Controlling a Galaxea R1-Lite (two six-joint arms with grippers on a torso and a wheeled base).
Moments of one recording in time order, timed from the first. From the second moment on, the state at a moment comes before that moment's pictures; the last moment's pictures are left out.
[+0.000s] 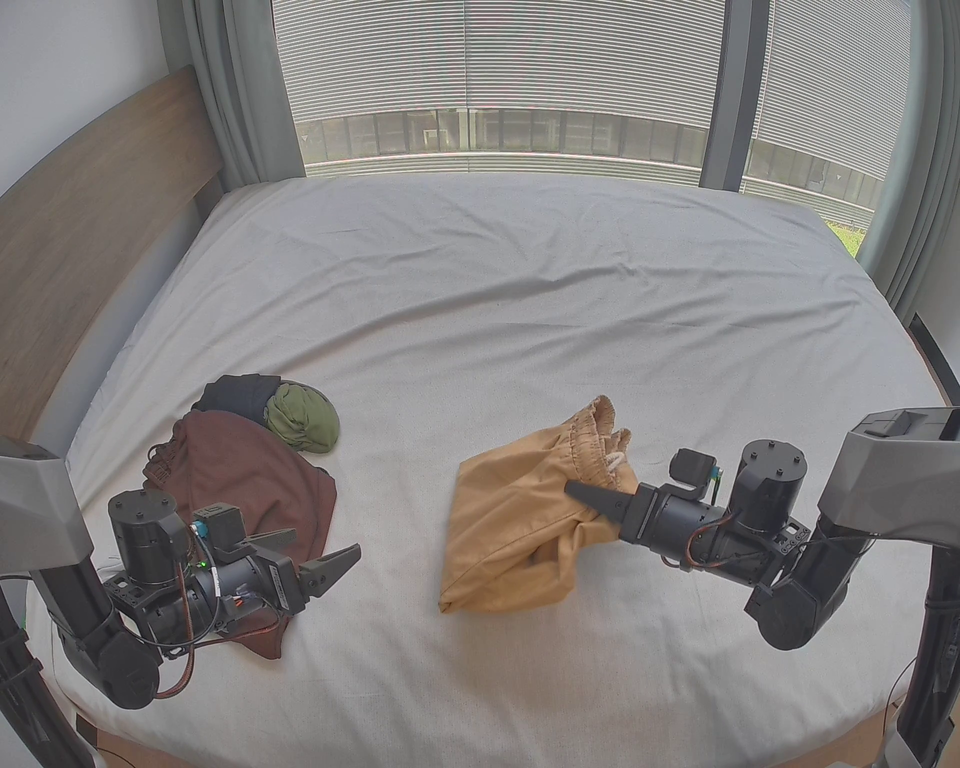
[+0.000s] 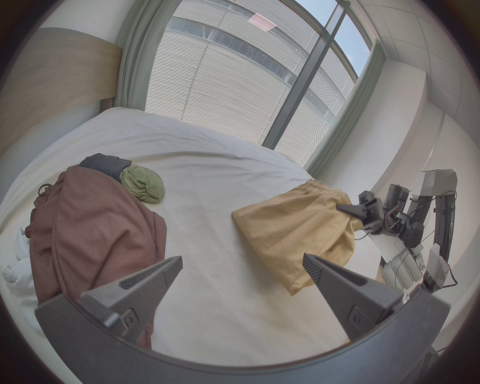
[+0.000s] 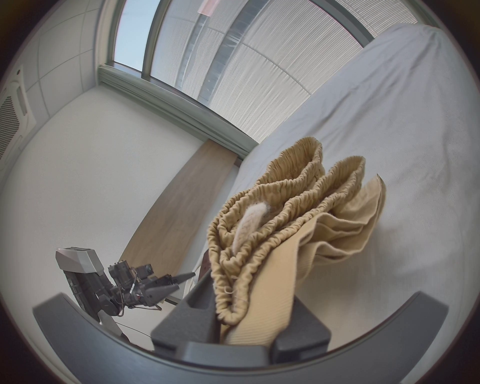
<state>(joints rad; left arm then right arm) -0.25 1.98 -0.18 -1.45 -0.30 -0.21 0.46 2.21 -0.58 -1.53 0.43 0.71</state>
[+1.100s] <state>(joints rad) -0.25 1.99 -0.19 -1.45 -0.31 -0.21 0.41 2.26 -1.17 -1.15 0.47 0.71</state>
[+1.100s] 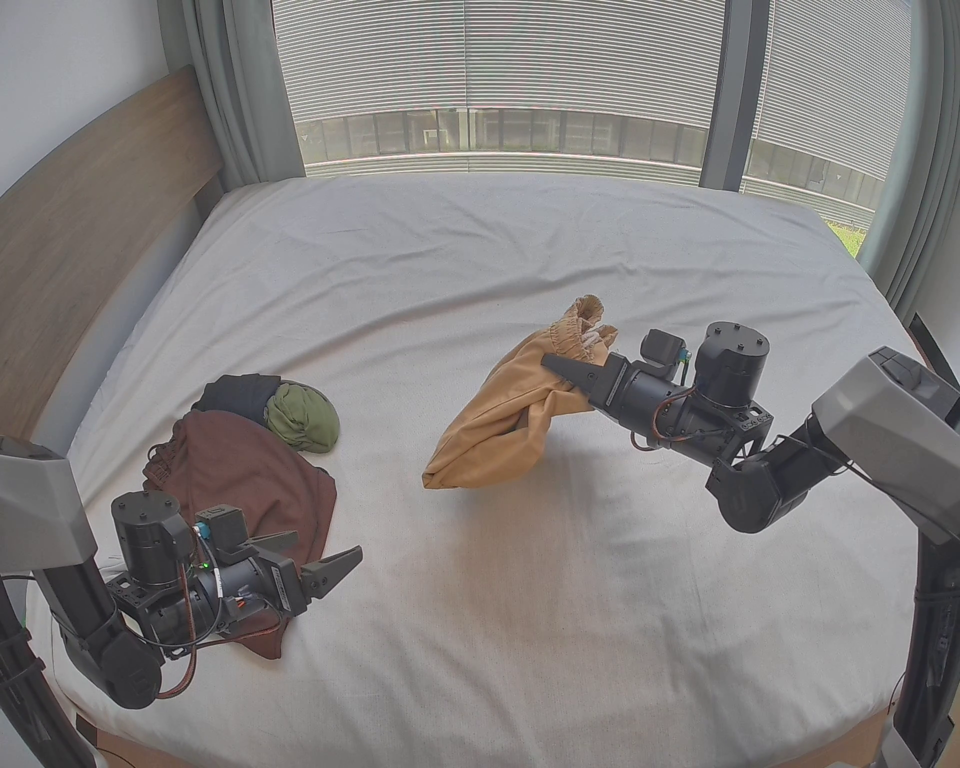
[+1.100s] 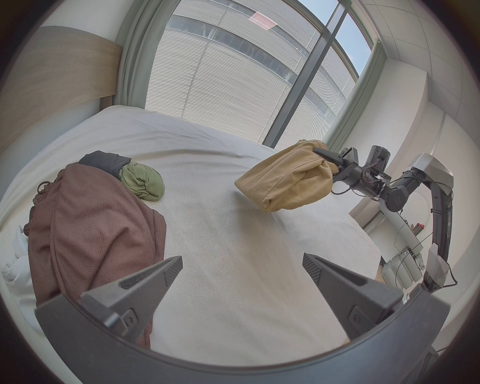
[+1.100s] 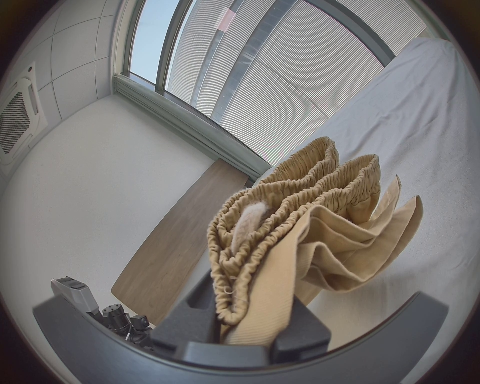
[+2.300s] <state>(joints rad) -0.25 2.06 -0.18 -1.53 -0.30 -0.21 0.38 2.48 -1.68 -0.85 0.47 0.67</state>
